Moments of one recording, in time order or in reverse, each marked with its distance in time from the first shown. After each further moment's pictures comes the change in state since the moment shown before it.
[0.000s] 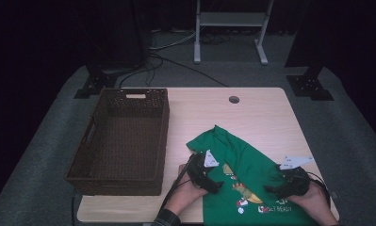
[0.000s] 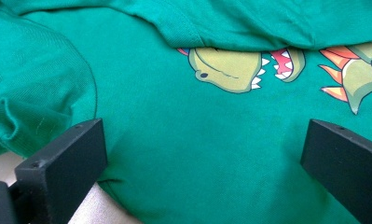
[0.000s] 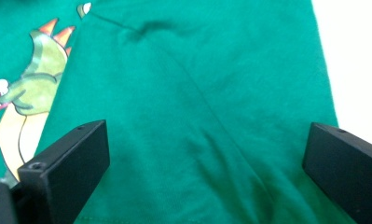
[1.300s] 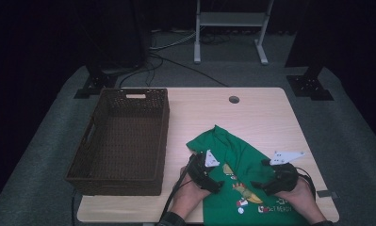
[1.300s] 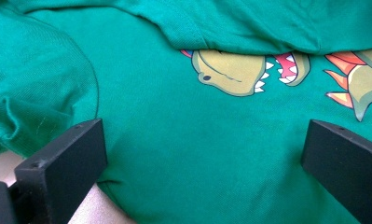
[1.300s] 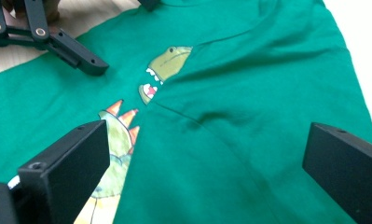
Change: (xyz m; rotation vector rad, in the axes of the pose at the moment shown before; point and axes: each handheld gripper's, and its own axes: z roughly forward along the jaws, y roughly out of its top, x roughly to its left) left arm -0.002 0.001 0.002 -0.001 0.019 -0.020; right arm 0.023 0.037 0.007 -0.107 0.104 -0.013
